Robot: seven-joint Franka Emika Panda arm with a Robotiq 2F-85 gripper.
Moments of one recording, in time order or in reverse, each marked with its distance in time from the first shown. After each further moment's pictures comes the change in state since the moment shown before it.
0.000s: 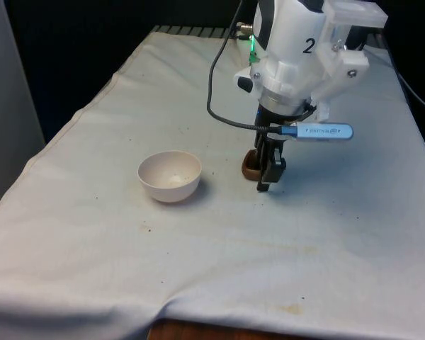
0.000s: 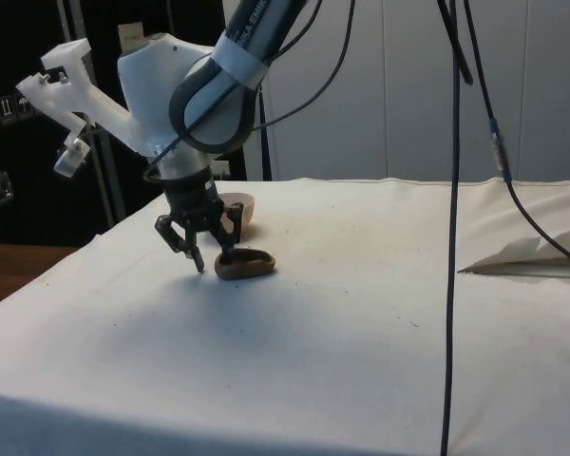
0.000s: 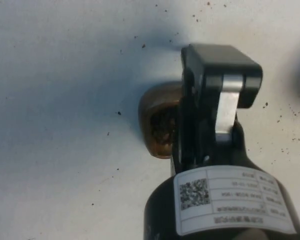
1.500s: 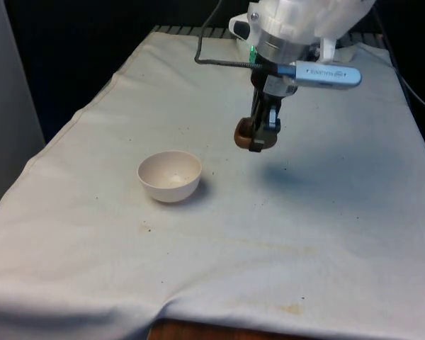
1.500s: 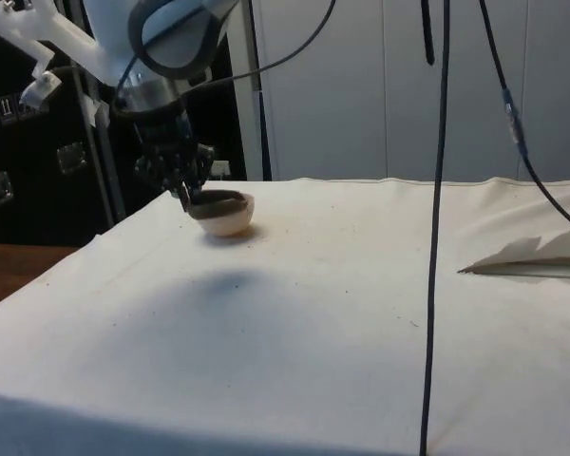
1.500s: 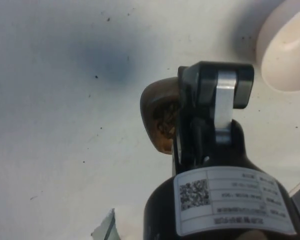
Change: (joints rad) arm -0.003 -0.088 0.002 0.138 0.000 -0.227 0.002
